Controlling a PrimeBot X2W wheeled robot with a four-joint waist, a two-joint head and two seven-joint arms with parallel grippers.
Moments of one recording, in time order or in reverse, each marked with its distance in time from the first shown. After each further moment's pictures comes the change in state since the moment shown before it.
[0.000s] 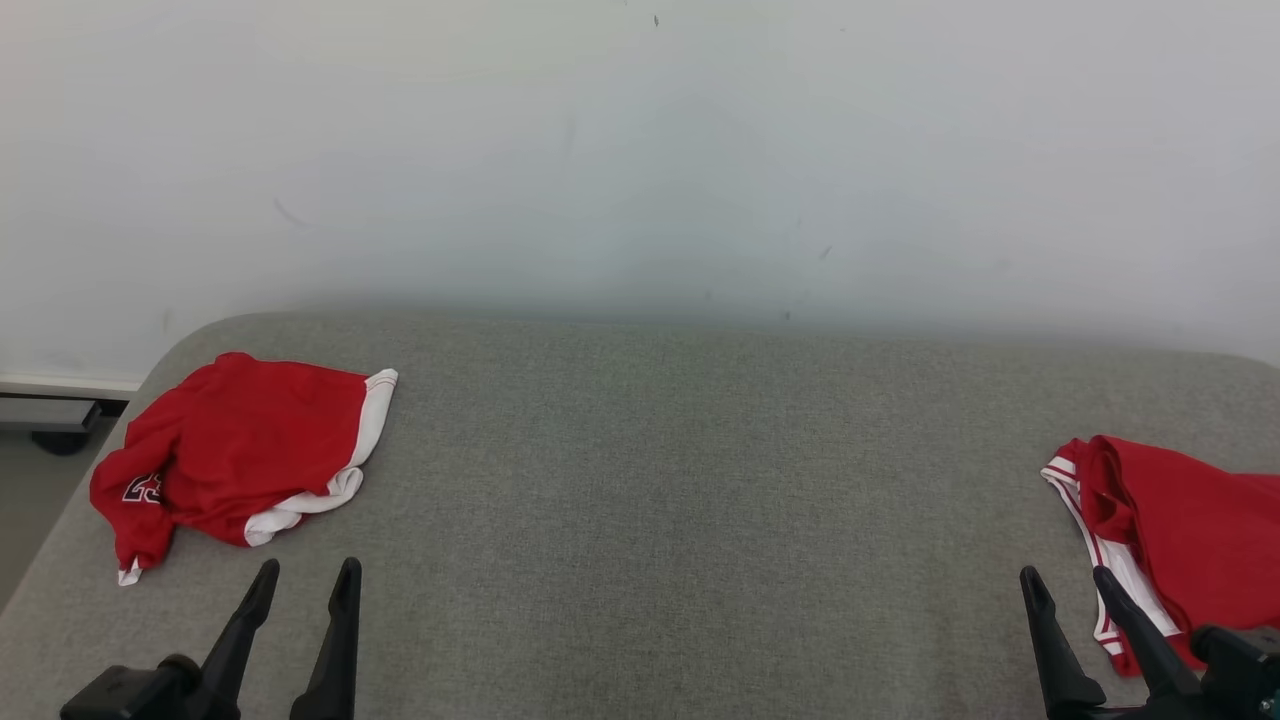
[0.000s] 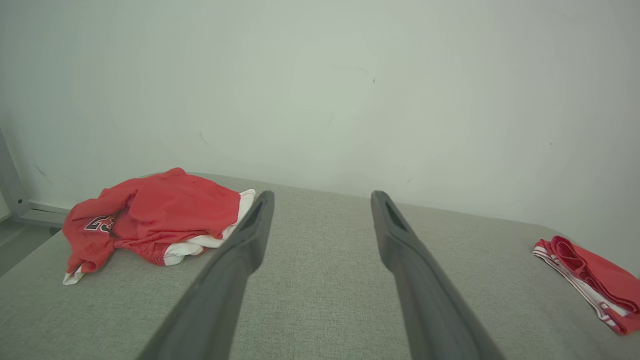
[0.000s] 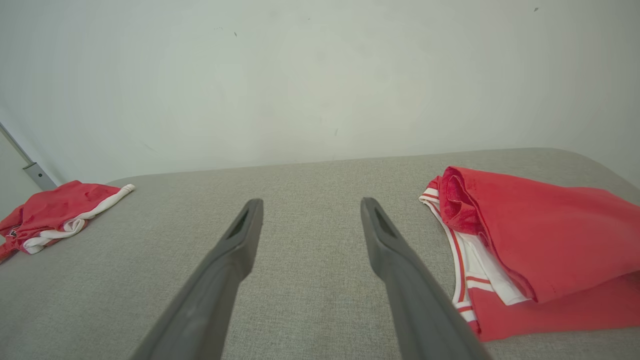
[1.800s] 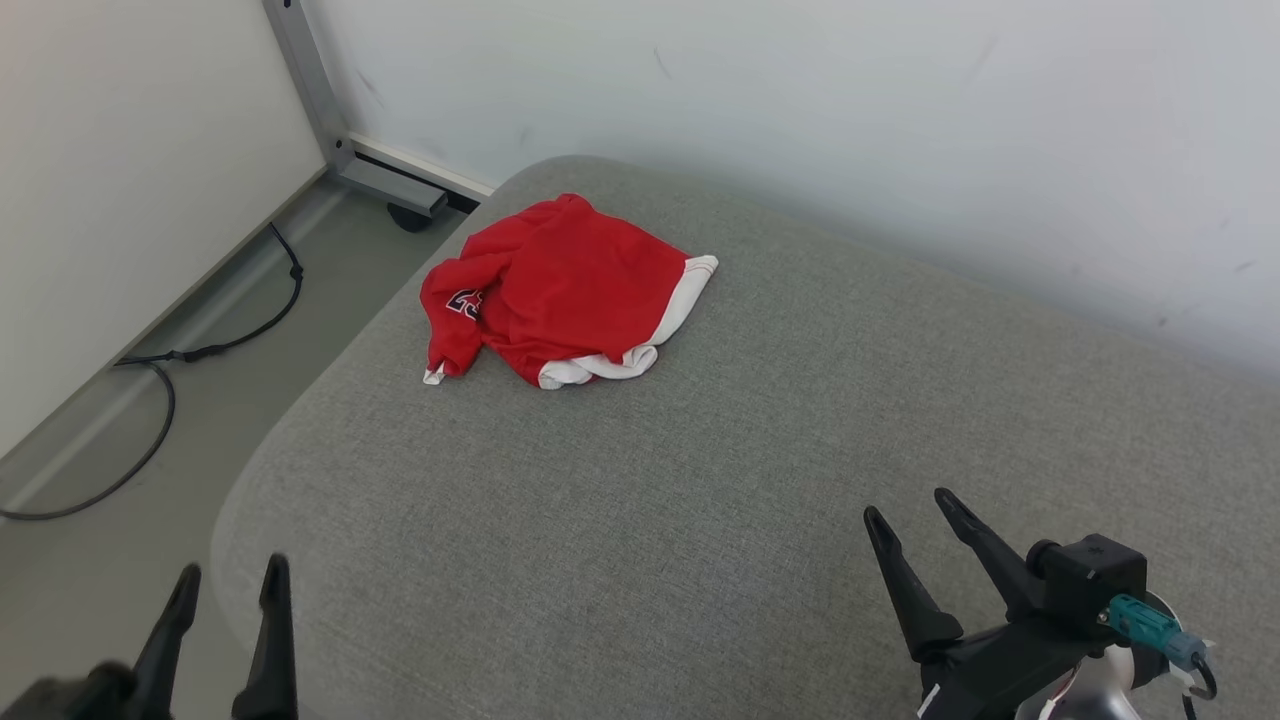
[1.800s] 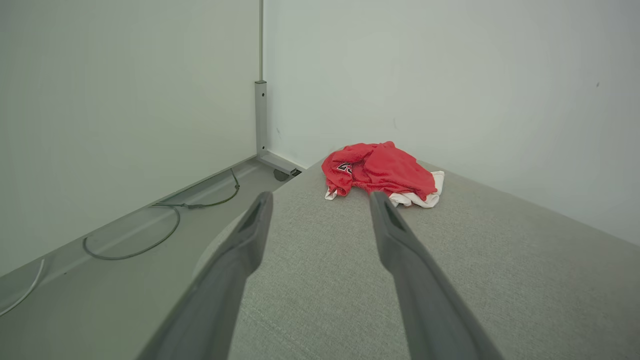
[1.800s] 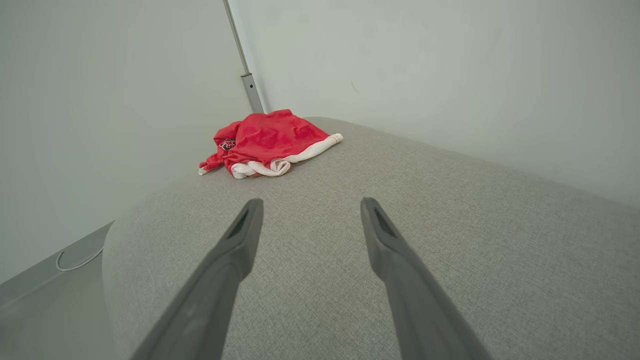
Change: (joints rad) left arm 0.078 0.037 0.081 -0.072 0.024 0.134 0.002; right arm -0.172 0.000 0.227 0.029 -0.056 0.000 0.044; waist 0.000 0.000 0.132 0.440
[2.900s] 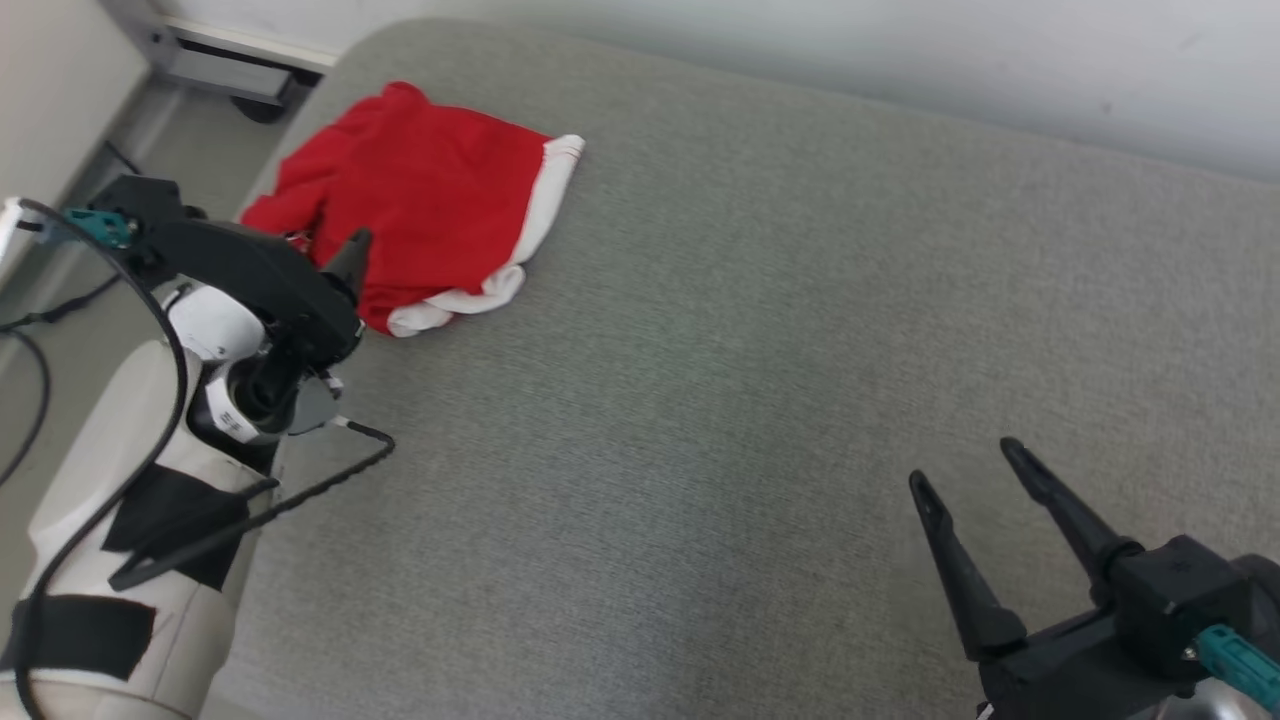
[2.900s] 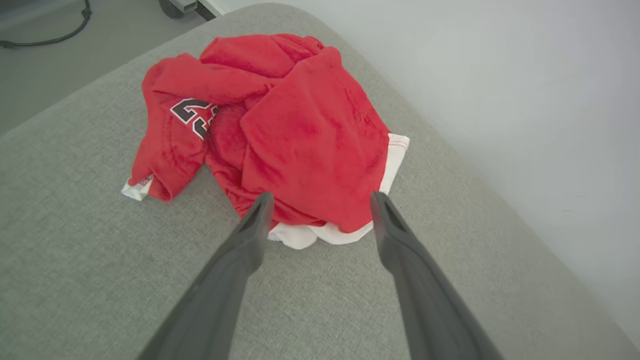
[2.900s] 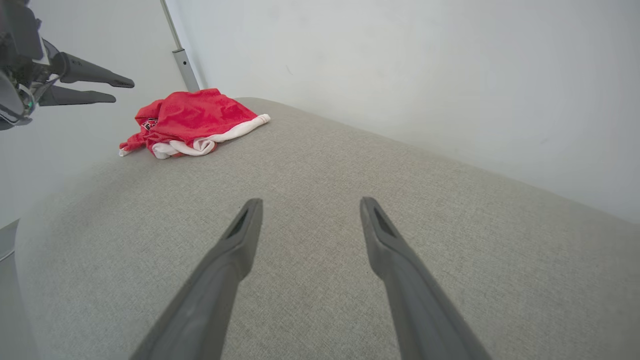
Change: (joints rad) left arm -1.012 -0.359 -0.020 1.032 -0.335 -0.244 0.521; right arm 0.114 0.000 -0.043 -0.466 -0.195 0.000 0.228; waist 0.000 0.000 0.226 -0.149
